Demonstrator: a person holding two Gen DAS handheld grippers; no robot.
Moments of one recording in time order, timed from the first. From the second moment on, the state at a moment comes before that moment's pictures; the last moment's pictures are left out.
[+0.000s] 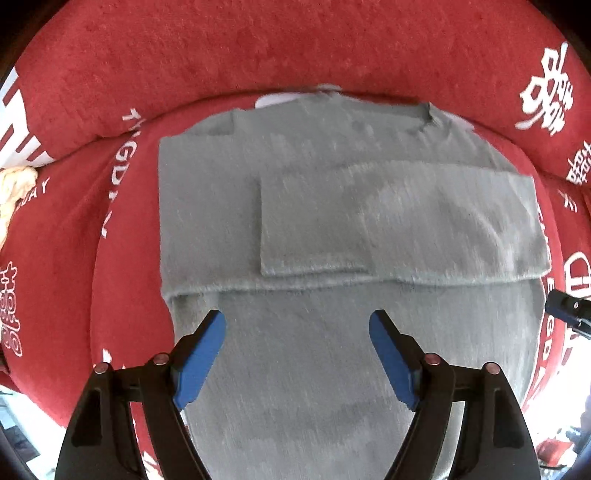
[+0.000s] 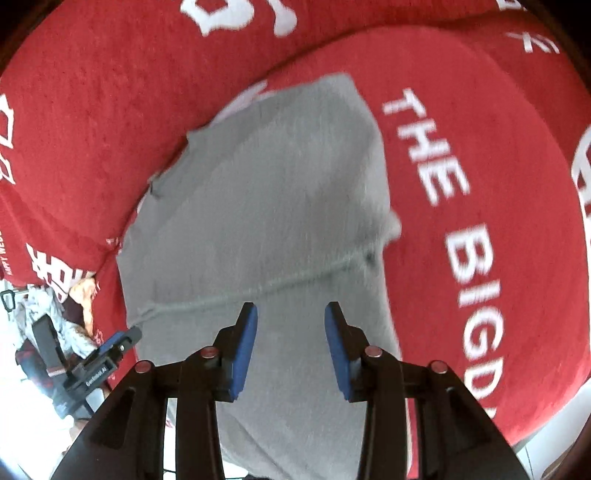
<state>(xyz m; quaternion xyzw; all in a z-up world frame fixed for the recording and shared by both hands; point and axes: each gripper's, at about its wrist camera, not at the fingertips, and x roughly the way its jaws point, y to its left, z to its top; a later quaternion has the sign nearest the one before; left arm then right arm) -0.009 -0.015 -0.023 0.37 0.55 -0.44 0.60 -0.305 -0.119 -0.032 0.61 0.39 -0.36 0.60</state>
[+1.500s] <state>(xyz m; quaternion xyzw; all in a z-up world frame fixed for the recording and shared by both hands) -0.039 0.251 -0.081 0.32 0.68 -0.40 0.53 -0.379 0.101 -0.128 0.56 0.58 -0.21 0.55</state>
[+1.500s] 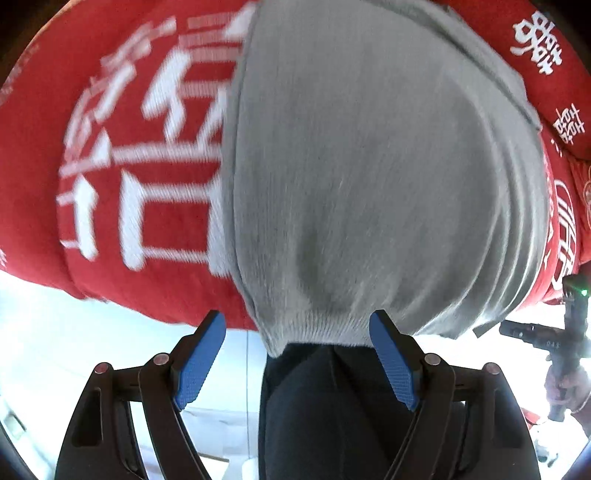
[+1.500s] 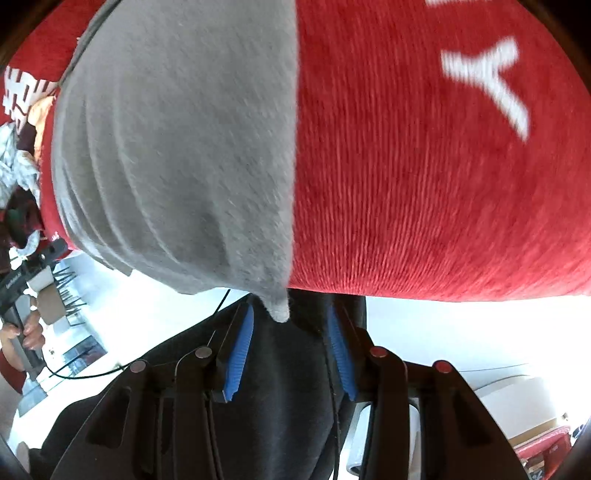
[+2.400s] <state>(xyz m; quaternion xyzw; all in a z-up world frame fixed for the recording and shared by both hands) -0.048 0.245 -0.031 0.18 0.68 -0.53 0.47 -0.394 0.099 -0.070 0.67 0.38 -0.18 0.61</state>
